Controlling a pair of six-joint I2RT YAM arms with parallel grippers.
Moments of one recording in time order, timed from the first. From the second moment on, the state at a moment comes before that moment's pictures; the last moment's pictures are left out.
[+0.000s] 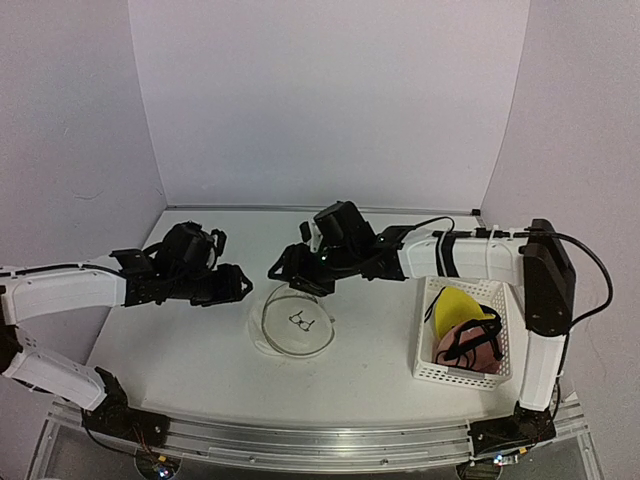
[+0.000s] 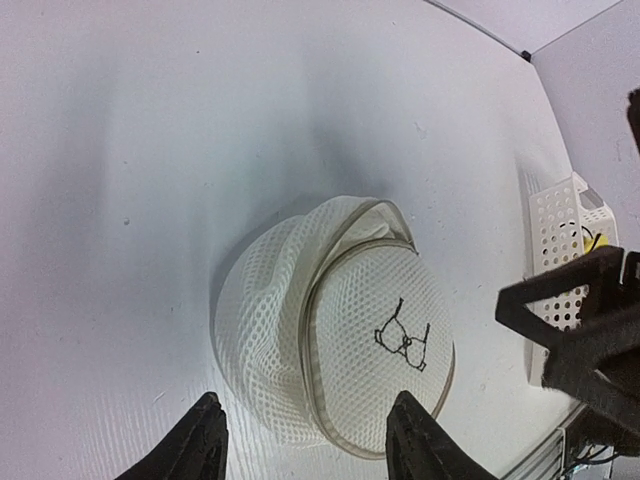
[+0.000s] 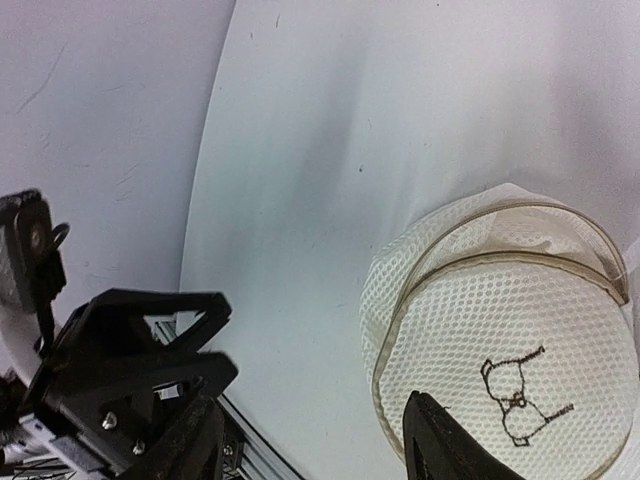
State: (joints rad) left arm -0.78 1.23 0.79 -0.30 -0.07 -0.75; right arm 0.95 1.96 1.48 -0.15 -0.24 0.97
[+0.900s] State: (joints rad) left arm -0.66 1.81 1.14 -0.34 0.14 -0.48; right arm 1.12 1.85 1.16 -0.26 -0.30 0.53
